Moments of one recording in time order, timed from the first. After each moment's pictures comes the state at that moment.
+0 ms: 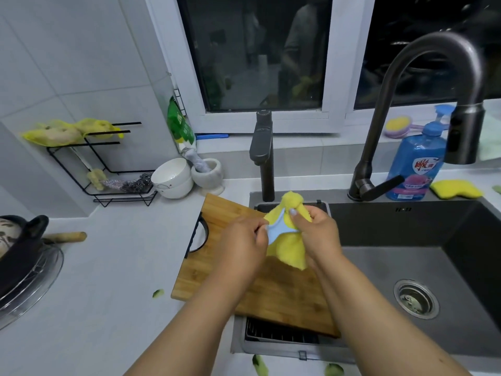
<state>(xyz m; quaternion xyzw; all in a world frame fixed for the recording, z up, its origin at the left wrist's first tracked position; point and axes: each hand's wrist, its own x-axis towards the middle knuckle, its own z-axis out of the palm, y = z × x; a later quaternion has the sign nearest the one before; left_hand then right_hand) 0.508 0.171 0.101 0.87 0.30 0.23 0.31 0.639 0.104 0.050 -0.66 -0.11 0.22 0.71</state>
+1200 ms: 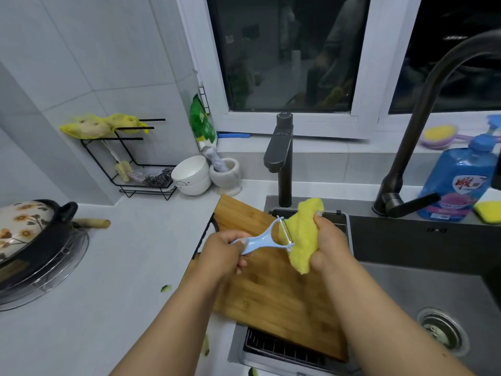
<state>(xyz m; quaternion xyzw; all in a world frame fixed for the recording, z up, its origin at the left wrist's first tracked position) 0.504 0.216 0.075 0.68 0.46 0.18 0.55 0.666 0.127 0.053 -0.56 0.05 0.37 0.74</state>
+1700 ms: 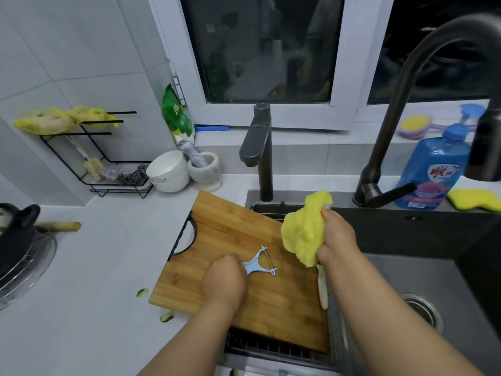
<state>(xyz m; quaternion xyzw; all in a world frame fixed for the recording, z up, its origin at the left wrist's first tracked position) 0.534 0.201 -0.011 0.85 0.50 0.03 0.16 0.706 0.102 0.044 -0.56 0.13 0.34 0.74</state>
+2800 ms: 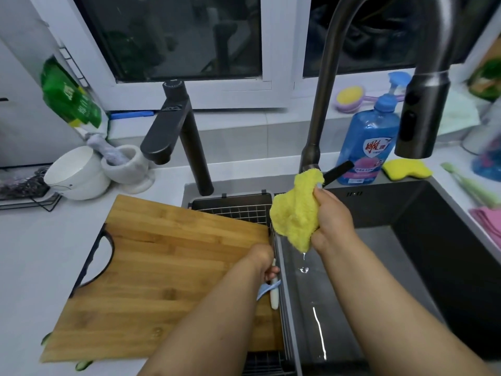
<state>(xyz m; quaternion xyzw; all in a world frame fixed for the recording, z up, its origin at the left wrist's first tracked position) 0.709 0.128 -0.065 0.56 0.53 -0.12 0.62 0.779 0.041 0.028 -0.52 0.13 0.28 0.80</state>
